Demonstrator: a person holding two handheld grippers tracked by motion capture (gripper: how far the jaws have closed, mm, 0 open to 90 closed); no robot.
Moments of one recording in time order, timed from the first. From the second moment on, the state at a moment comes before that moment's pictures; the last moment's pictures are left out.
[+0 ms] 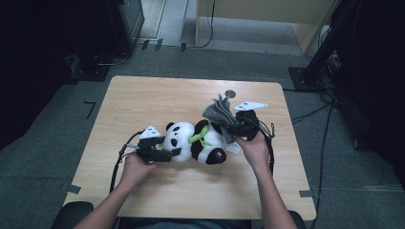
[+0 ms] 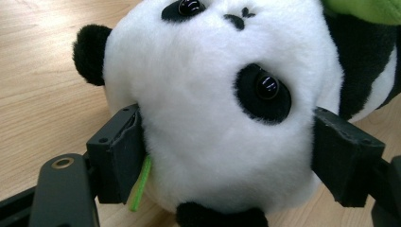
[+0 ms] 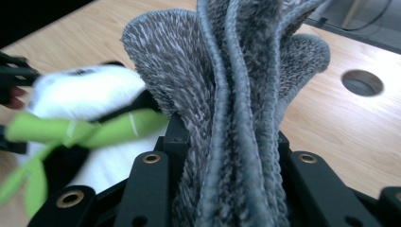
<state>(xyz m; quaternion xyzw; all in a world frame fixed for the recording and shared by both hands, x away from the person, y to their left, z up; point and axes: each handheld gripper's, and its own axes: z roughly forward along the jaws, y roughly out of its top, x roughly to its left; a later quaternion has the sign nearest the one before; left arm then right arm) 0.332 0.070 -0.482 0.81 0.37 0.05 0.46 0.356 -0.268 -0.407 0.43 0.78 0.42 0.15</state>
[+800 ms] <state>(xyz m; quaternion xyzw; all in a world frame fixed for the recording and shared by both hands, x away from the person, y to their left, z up) 0.332 0.072 -0.484 0.80 0.37 0.06 0.46 0.356 -0.295 -0.385 0.46 0.76 0.42 0.17</state>
